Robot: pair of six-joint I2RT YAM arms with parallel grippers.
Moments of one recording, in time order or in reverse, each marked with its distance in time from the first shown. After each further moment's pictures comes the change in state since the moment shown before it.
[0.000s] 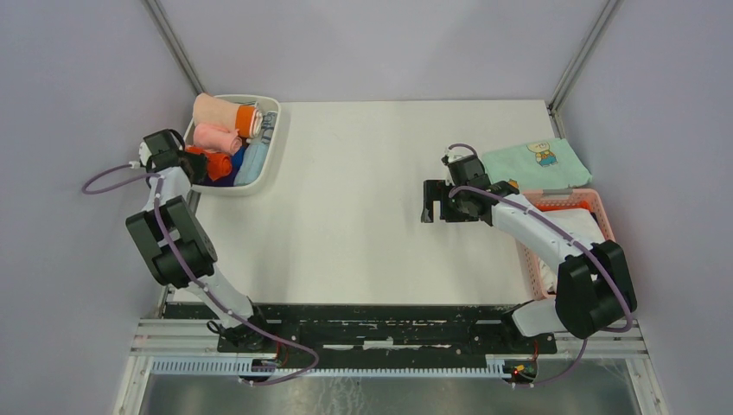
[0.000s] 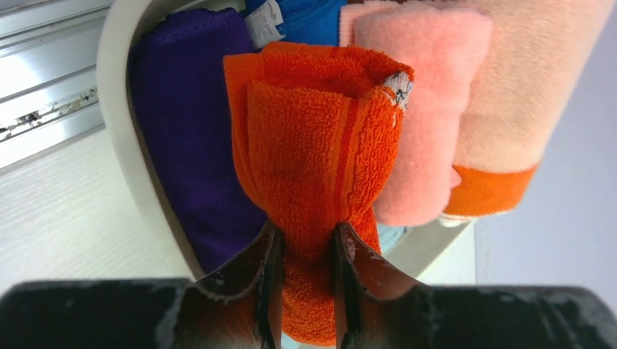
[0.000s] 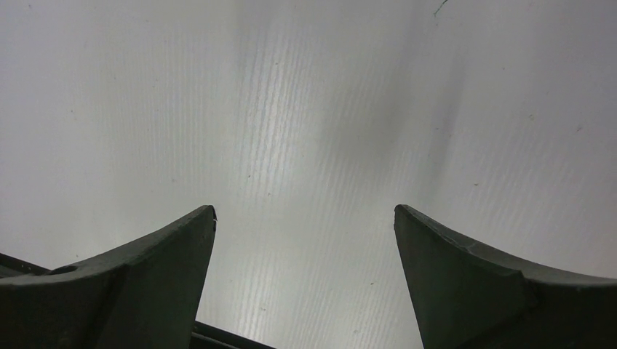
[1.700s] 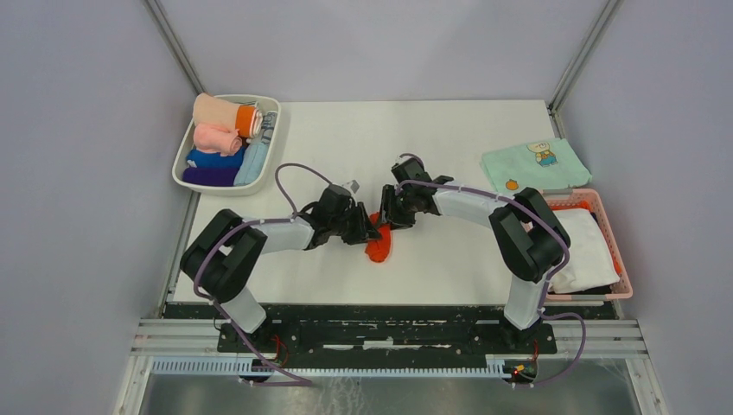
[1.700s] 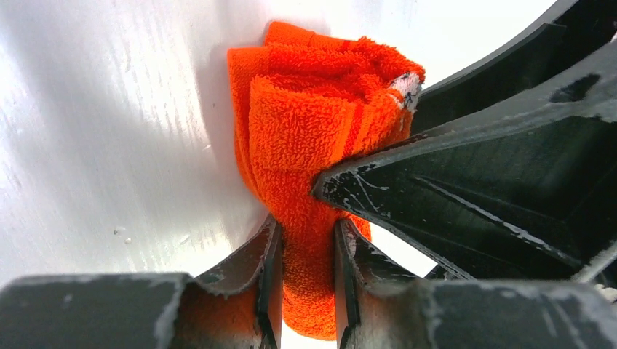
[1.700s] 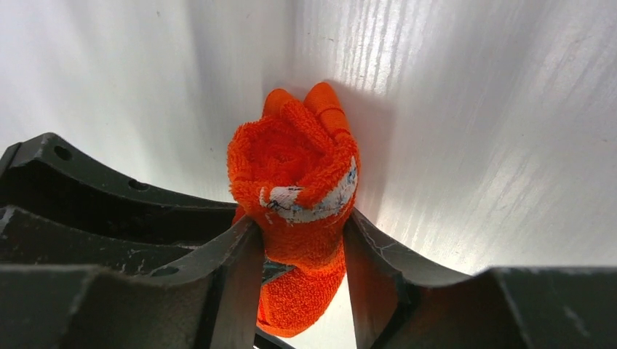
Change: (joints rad) left arm -1.117 -0.072 -0.524 0.380 0.221 0.125; right arm 0.209 0.444 0.212 0.184 -0.169 0.346
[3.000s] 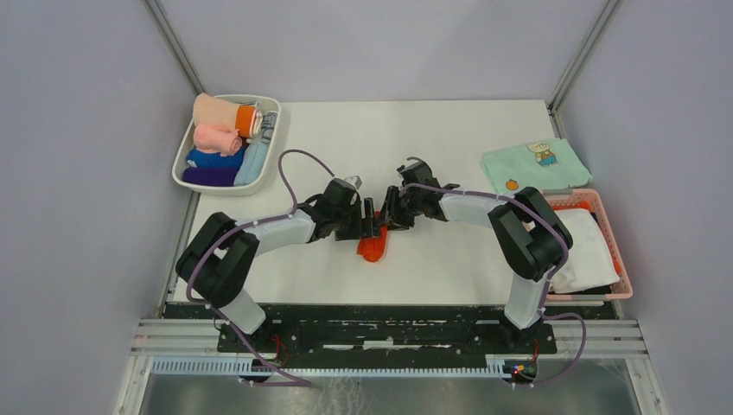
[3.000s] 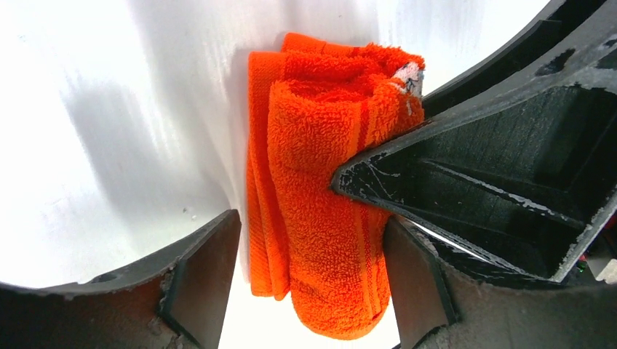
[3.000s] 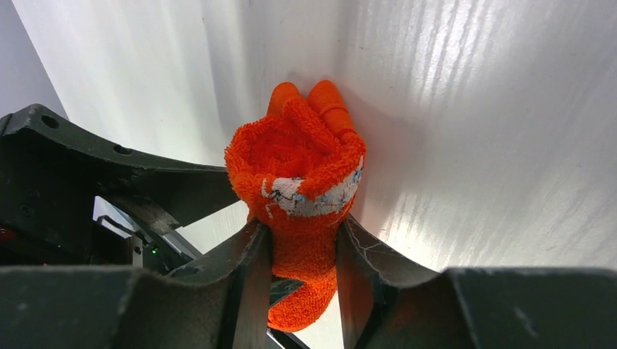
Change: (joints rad) left arm -0.013 -0.038 0.093 -0.224 -0.140 0.149; right arm -0.051 -0.002 -0.126 0.237 -0.166 0.080
